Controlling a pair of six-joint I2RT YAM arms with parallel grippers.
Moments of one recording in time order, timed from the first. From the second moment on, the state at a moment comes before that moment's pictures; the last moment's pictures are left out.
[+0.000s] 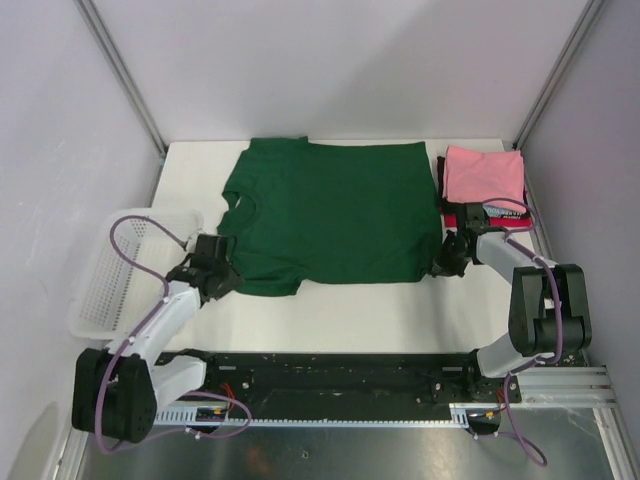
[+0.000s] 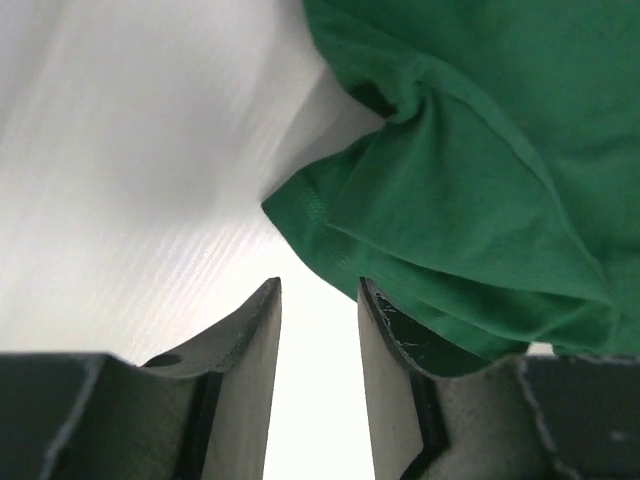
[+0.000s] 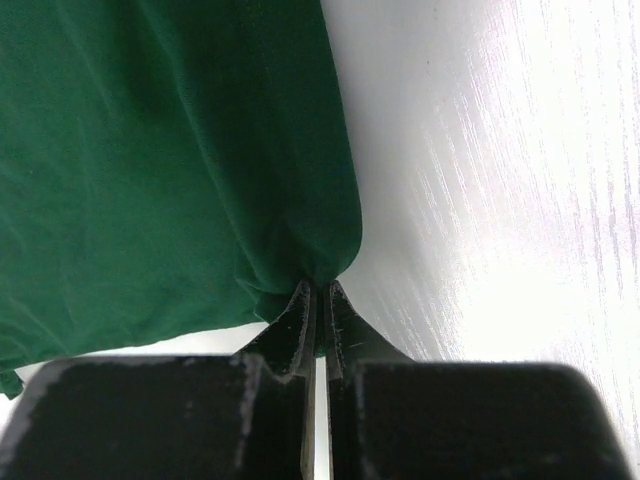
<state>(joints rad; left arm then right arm) -0.18 1.05 0.58 -0.51 -0.19 -0.76 0.06 1.53 0.85 -0.50 -0.12 0.59</state>
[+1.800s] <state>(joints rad) -0.29 0.81 0.58 -0.62 -0.31 -0.79 0.05 1.45 0.80 -0.53 -0.13 0.54</state>
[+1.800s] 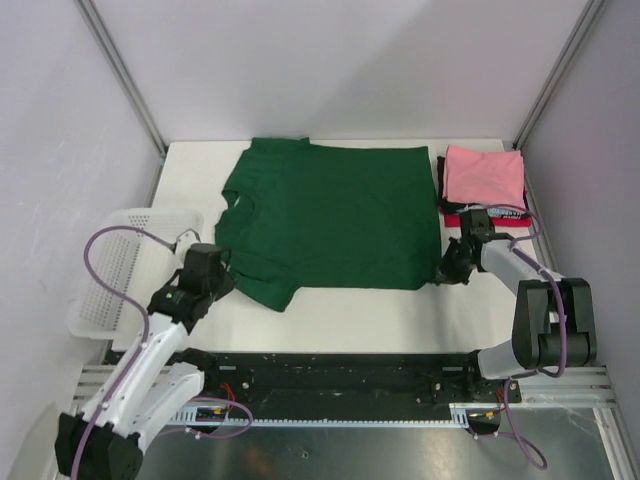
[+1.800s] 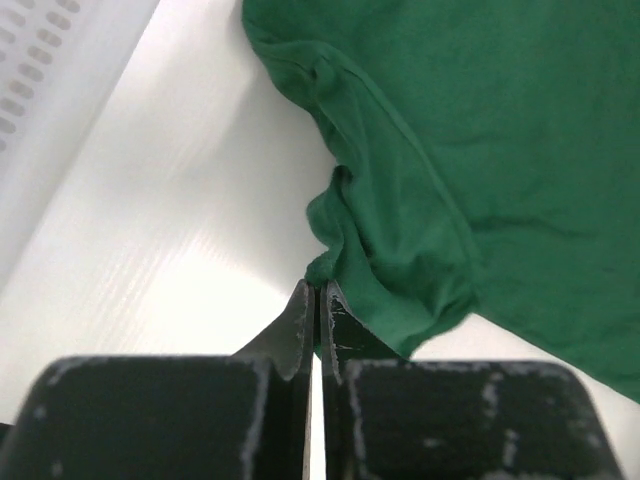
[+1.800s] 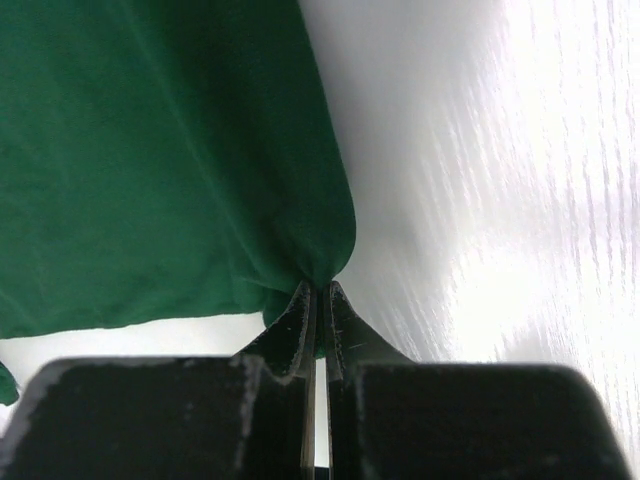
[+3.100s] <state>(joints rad) -0.31 0.52 0.63 -0.95 -0.23 -1.01 0.02 1.17 0.65 -0.78 0.01 0.79</state>
